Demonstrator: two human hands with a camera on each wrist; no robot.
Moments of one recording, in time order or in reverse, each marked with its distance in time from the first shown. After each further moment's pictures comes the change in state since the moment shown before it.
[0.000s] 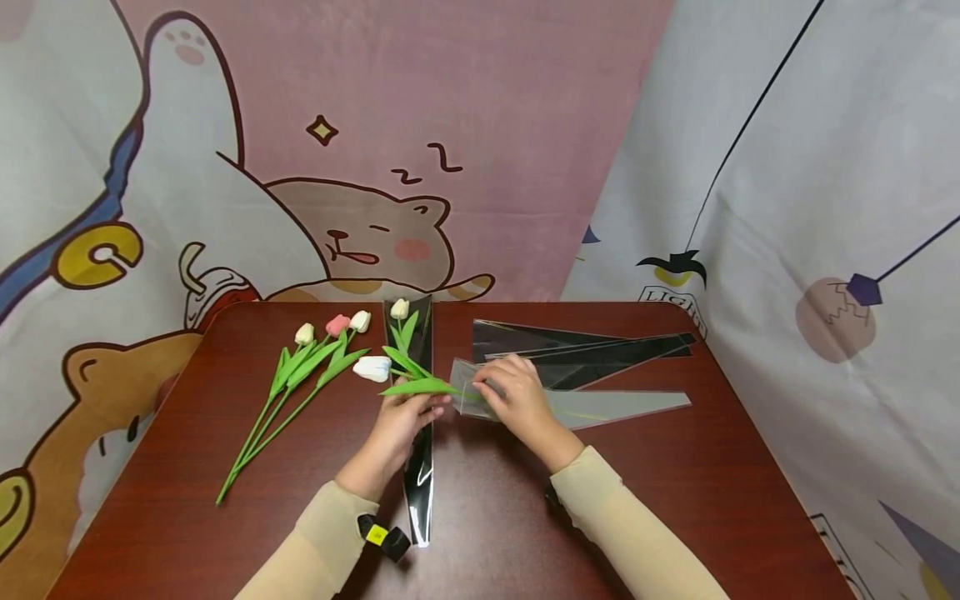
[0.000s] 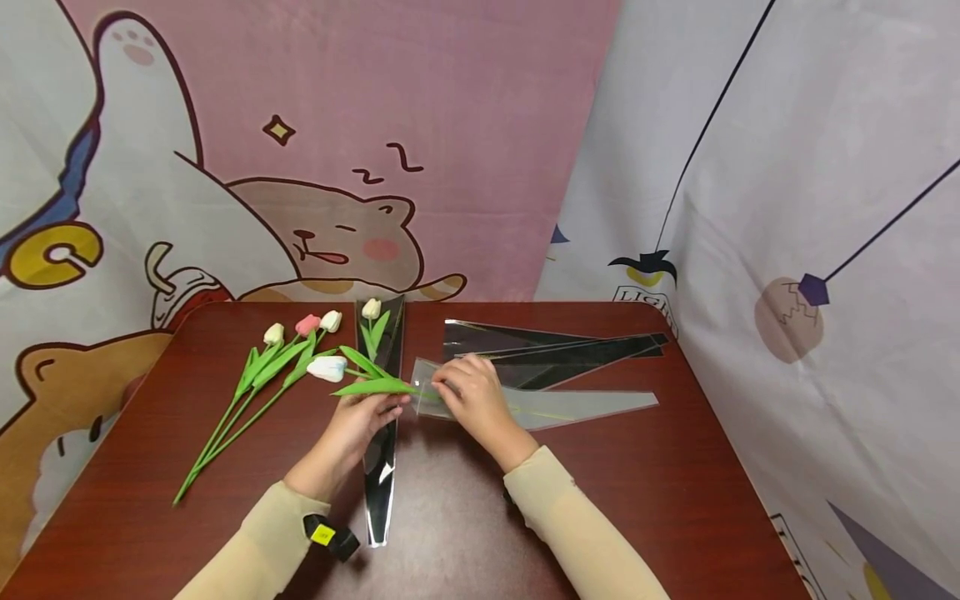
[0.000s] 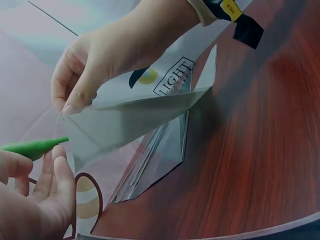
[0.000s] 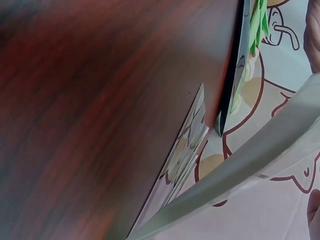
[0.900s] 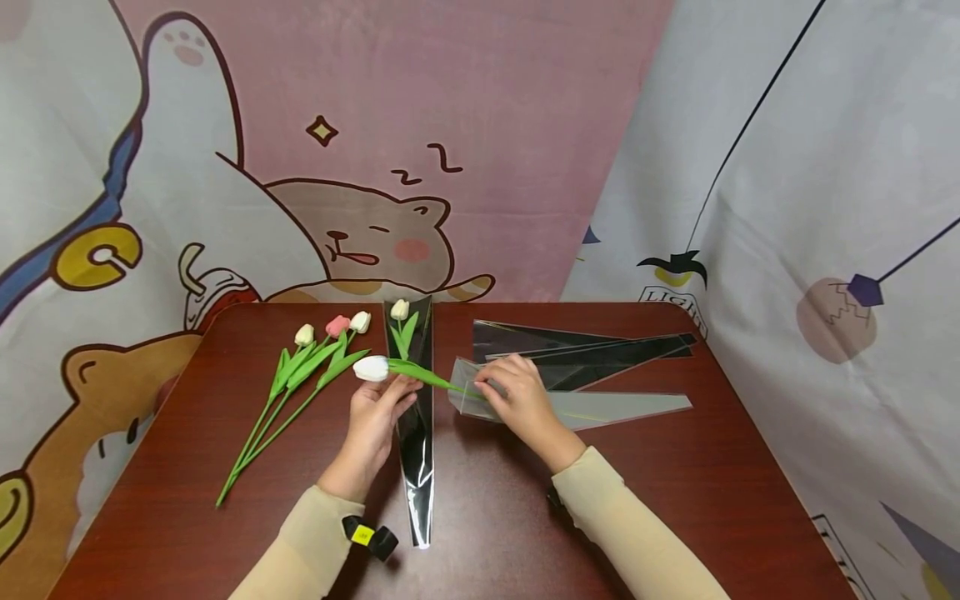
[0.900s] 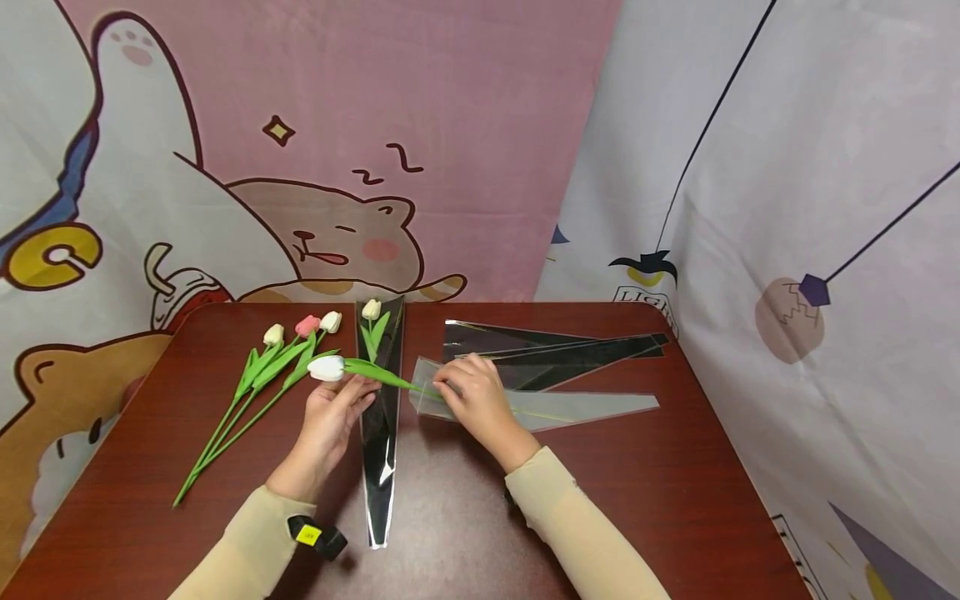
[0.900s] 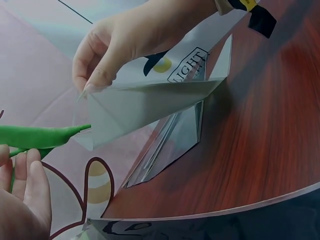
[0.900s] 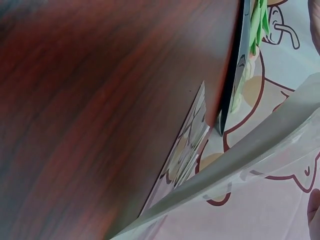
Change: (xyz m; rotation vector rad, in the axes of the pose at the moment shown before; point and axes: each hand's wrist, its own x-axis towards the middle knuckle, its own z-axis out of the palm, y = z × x) left_hand 0.004 0.010 -0.023 -0.179 0.116 0.148; right_hand 0.000 0.001 -0.002 0.023 -0.008 0.016
